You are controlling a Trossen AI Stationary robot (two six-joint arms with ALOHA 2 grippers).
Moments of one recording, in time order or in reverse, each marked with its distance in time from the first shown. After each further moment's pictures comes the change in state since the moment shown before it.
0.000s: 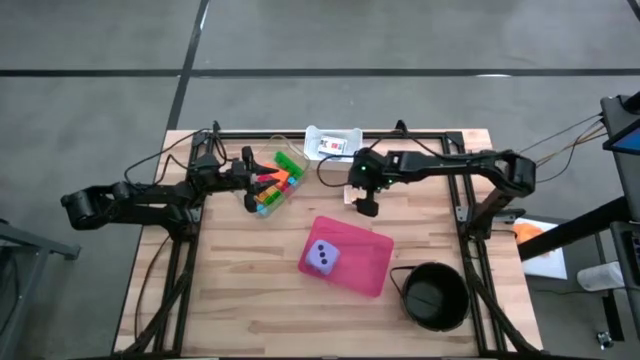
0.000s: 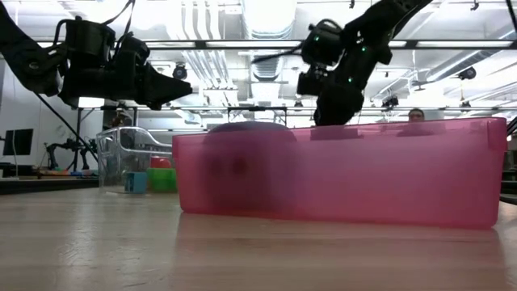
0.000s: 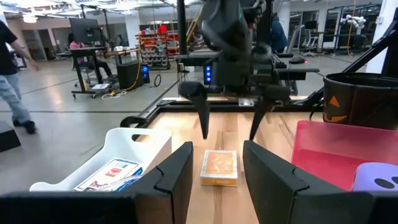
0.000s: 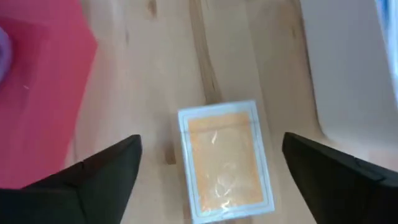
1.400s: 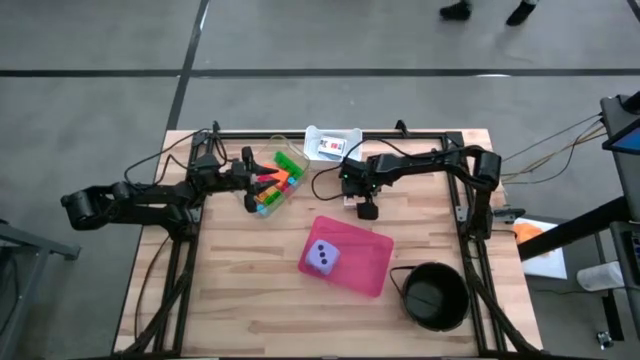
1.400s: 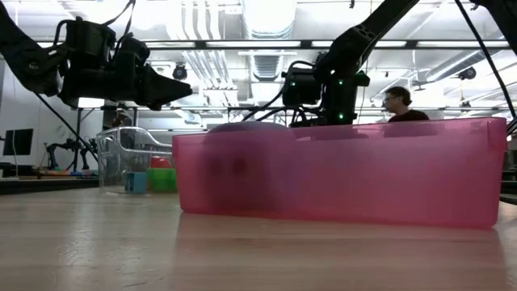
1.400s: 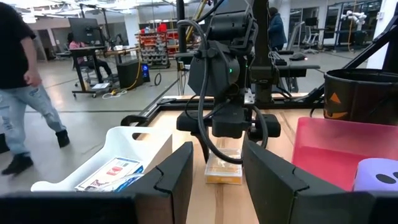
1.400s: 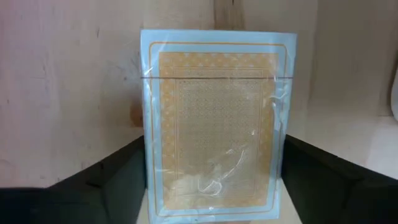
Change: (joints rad) left arm 0.000 0.000 -0.002 -0.007 0.000 0.016; right arm -0.009 0.305 0.136 -0.194 0.098 -0.158
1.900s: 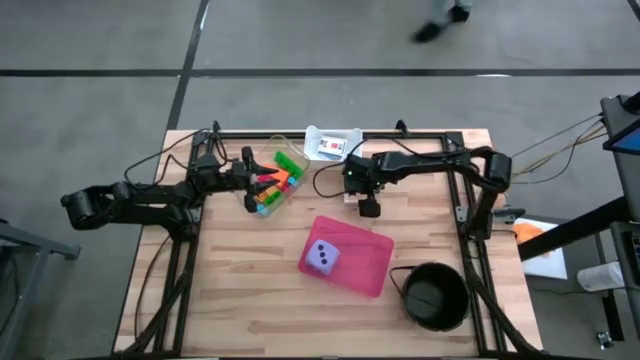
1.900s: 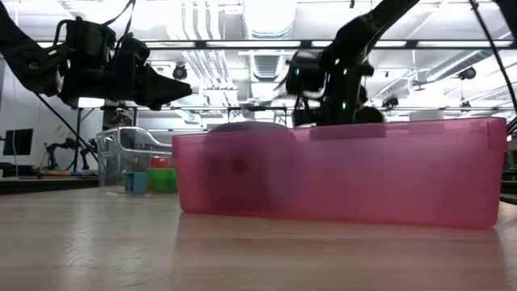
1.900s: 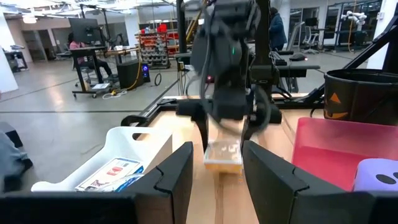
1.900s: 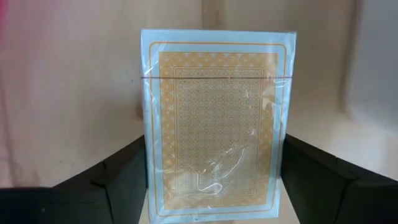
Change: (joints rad) left arm 0.000 0.000 0.000 0.000 0.000 0.000; right arm 0.005 -0.105 -0.007 -0.019 -0.003 -0.004
